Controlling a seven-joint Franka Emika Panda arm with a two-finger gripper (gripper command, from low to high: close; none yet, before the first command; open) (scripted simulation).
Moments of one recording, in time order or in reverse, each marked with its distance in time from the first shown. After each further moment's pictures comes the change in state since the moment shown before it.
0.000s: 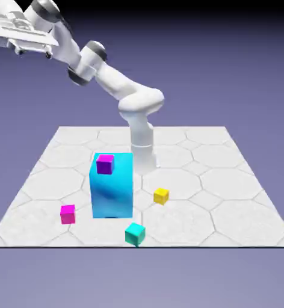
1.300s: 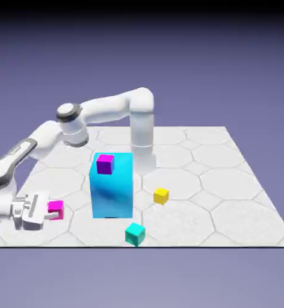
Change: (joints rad) arm 0.664 -0.413 -0.687 0.668 -0.112 -0.810 -0.796
